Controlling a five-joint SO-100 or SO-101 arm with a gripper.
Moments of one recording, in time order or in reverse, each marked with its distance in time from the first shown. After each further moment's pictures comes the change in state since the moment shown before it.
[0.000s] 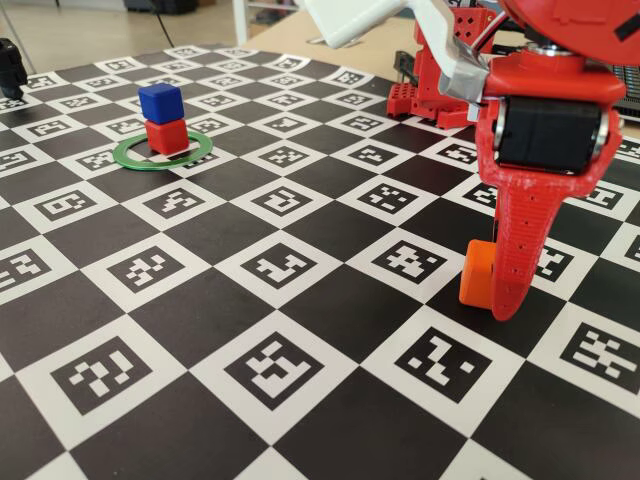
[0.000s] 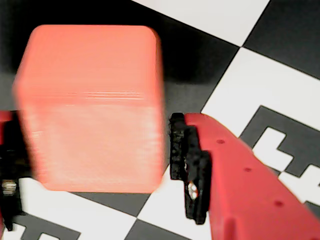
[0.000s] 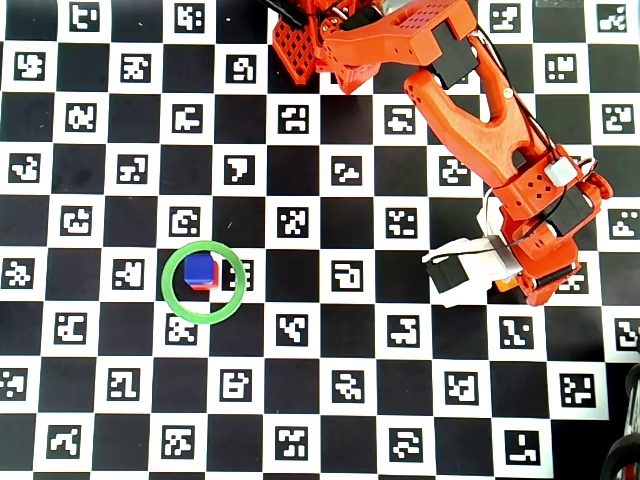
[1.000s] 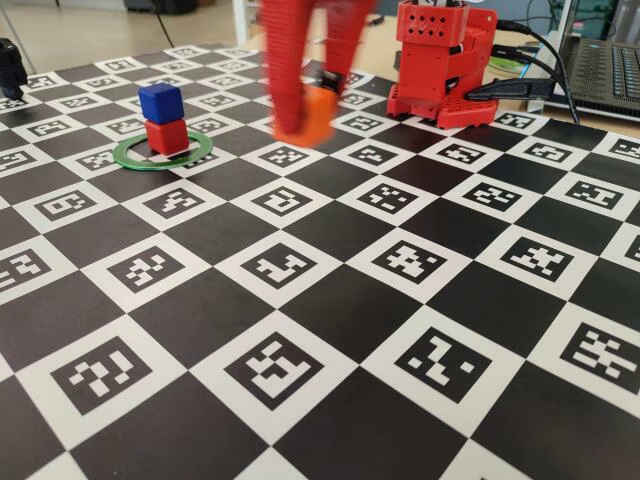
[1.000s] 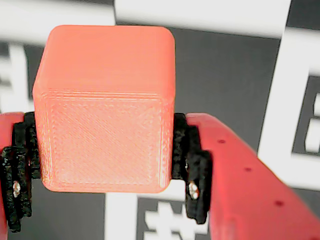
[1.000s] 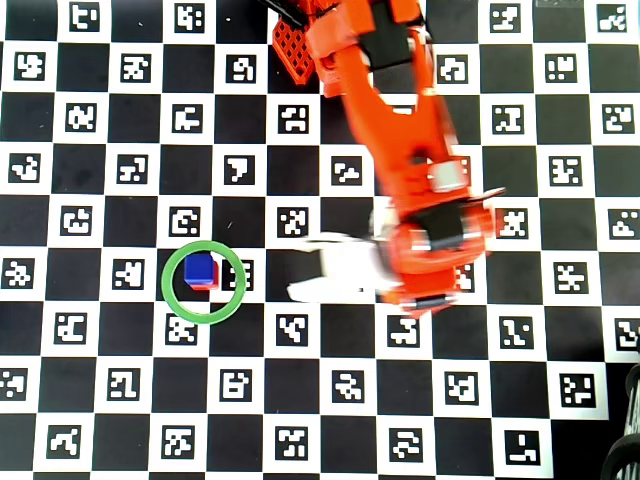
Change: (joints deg) arm 37.4 20.7 0.8 18.9 -16.3
